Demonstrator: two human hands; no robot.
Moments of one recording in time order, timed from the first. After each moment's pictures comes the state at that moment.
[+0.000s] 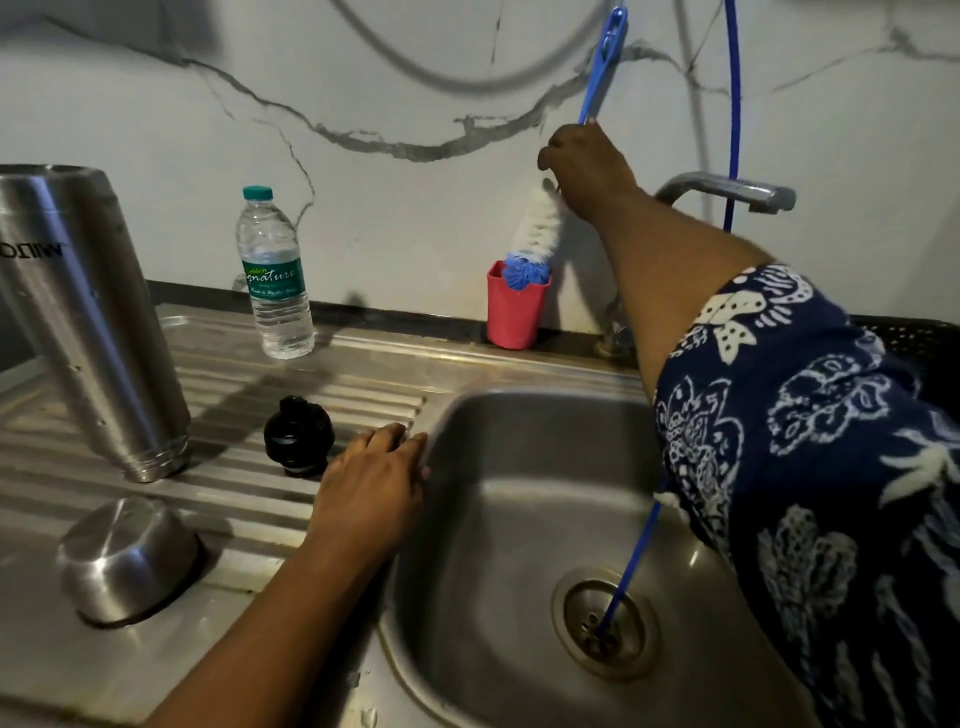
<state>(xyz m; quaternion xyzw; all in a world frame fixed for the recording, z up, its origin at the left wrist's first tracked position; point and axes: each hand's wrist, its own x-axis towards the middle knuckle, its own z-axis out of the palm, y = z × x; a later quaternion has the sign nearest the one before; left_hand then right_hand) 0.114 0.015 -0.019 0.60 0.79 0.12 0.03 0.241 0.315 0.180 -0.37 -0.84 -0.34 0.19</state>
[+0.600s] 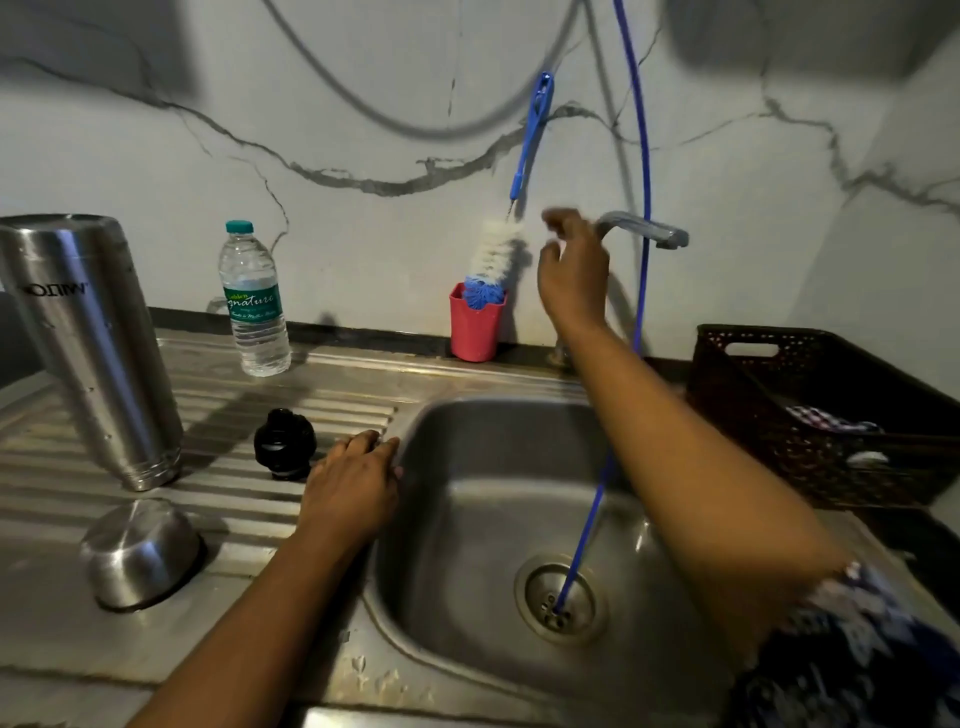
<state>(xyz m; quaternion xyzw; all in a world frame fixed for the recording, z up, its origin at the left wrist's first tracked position) 0.116 0.010 -0.014 0.61 0.78 0.13 0.03 0.278 0.193 0.125 -0.41 -0.69 0.07 0.59</state>
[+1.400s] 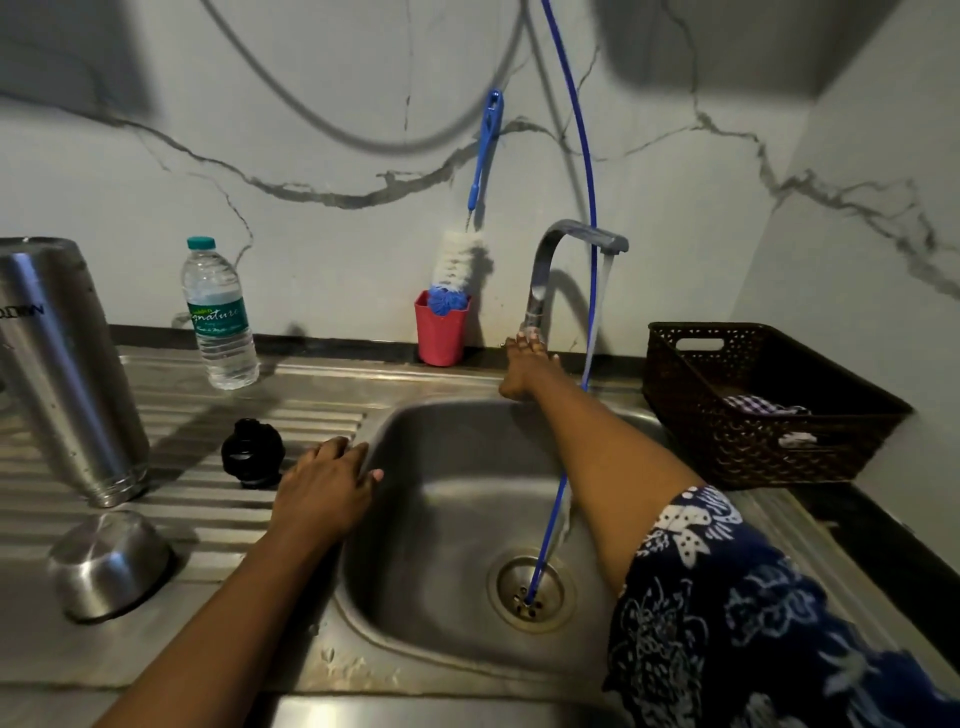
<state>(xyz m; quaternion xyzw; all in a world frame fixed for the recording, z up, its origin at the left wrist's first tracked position) 0.116 0.018 -0.017 0.60 0.79 0.11 0.03 0.308 0.207 0.045 -0.60 -0.79 0.07 0.05</state>
